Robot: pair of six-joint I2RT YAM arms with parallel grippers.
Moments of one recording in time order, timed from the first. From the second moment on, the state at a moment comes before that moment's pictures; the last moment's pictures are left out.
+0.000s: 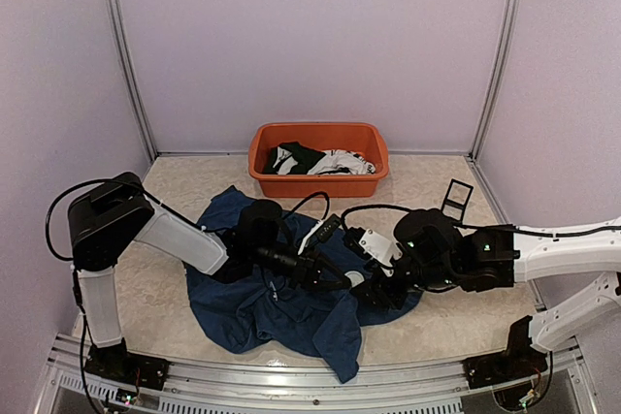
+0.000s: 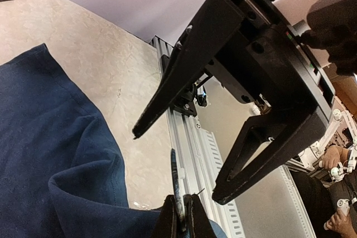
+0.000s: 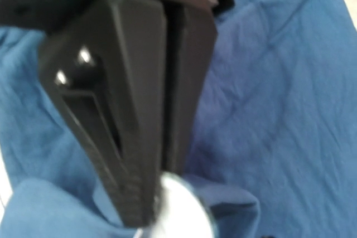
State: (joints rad) left arm -0.92 1.97 0.92 0.80 0.96 -0.47; right arm 1.16 1.23 0.79 -0.29 0.09 0.05
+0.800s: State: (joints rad) left arm -0.92 1.98 0.94 0.80 0.99 -0.48; right arm 1.16 1.23 0.79 -0.31 0.11 0.02
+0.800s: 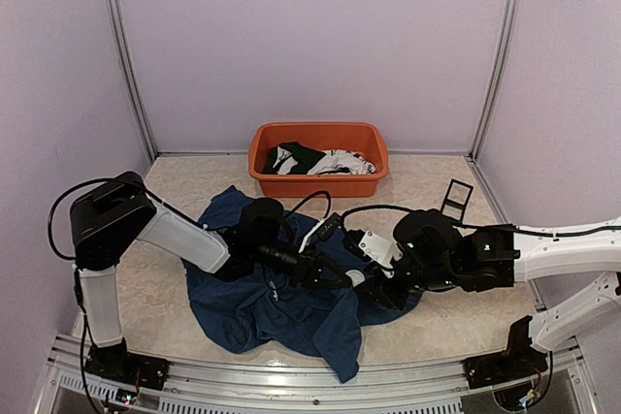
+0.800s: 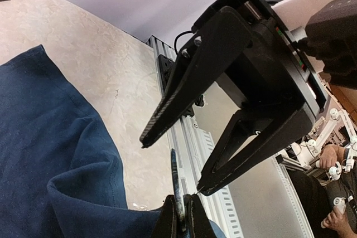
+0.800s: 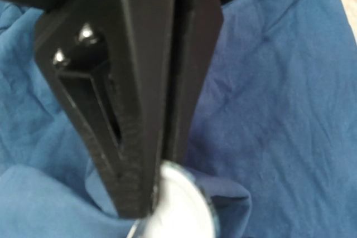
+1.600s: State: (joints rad) left arm -0.91 2.00 0.95 0.79 1.01 -0.49; right arm 1.16 1.24 0.79 -0.31 0.14 -0.01
